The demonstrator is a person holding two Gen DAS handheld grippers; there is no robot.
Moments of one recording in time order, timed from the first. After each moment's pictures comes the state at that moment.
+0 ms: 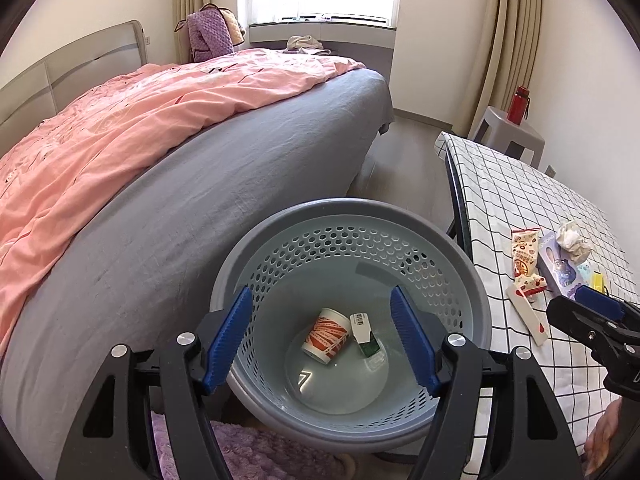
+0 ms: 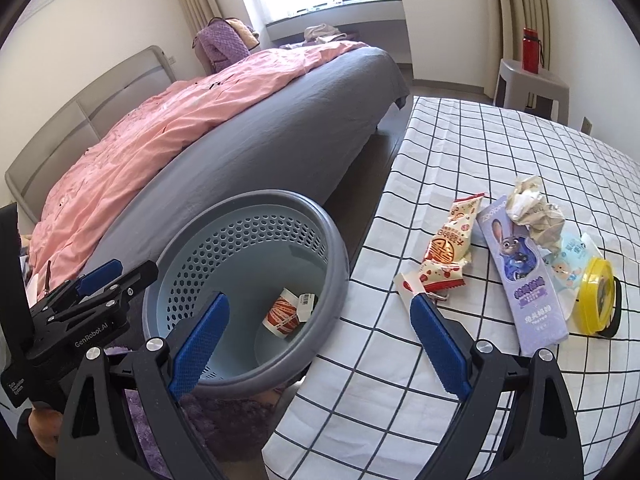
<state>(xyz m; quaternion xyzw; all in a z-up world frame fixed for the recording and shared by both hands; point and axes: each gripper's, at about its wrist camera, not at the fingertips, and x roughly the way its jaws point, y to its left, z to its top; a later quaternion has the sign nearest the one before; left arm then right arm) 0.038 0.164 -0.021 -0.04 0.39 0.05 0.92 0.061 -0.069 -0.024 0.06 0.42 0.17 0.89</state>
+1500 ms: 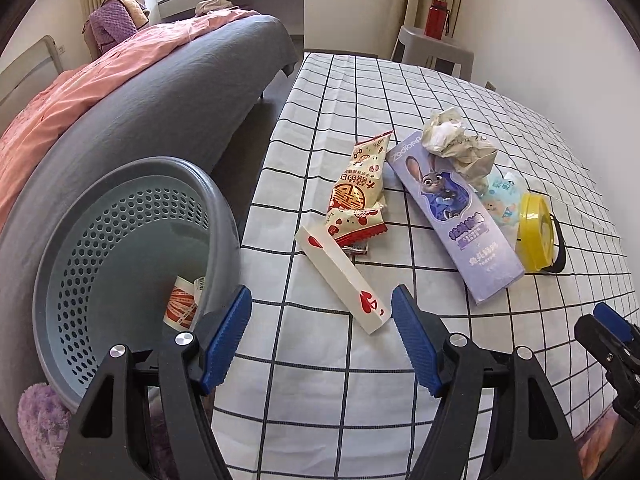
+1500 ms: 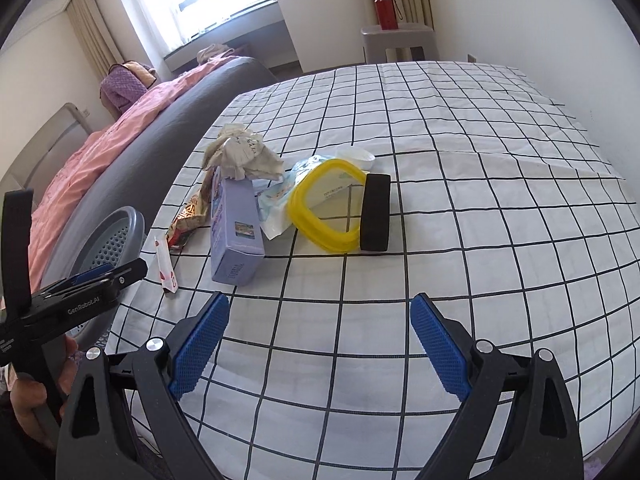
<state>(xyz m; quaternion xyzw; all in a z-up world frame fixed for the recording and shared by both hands) 0.079 -0.050 -0.072 0.02 0.49 -0.05 0.87 0.007 -0.297 -0.074 0.14 0.43 0.03 0.89</state>
